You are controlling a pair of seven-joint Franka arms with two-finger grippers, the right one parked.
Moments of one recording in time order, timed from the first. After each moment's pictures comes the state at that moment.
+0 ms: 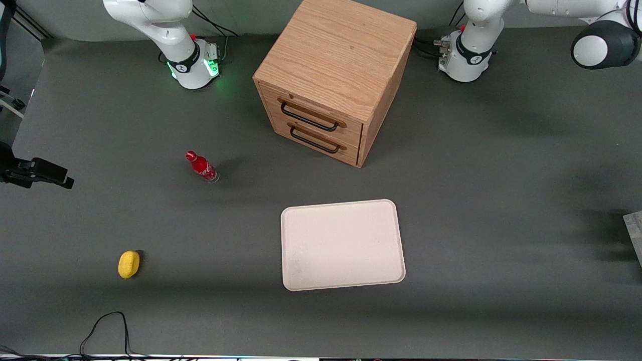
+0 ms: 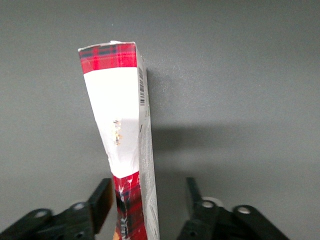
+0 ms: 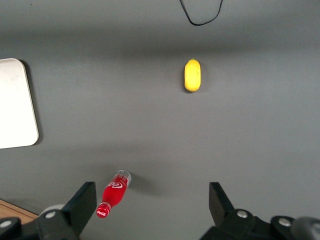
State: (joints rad) arm 0.58 1.01 -0.06 -0.94 0.04 2.05 0.57
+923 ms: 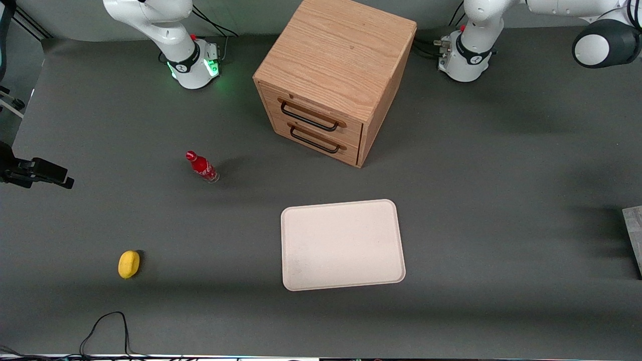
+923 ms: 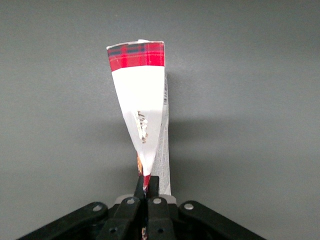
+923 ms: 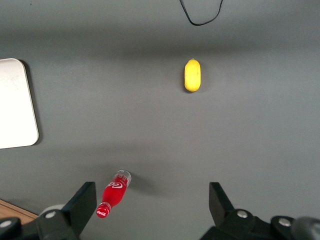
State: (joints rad) arm 0.59 0.99 -0.06 -0.86 0.04 1.89 0.57
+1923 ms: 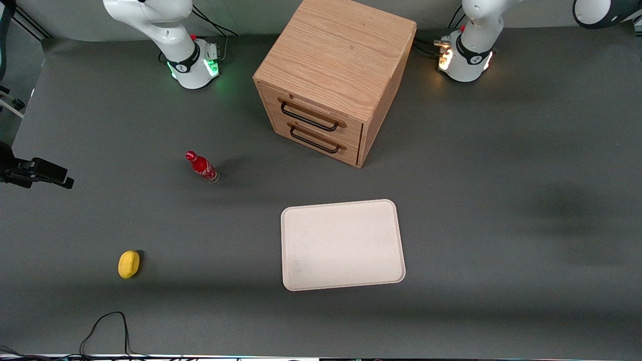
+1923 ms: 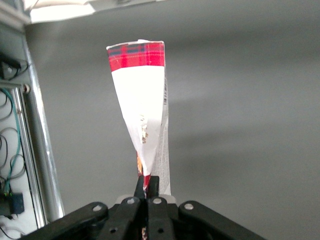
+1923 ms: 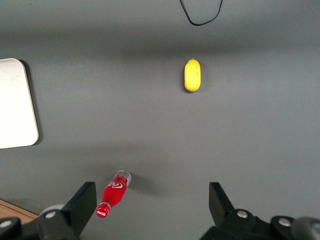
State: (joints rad) arm 0.43 0.69 -0.05 -0.79 0.06 1.57 0.57
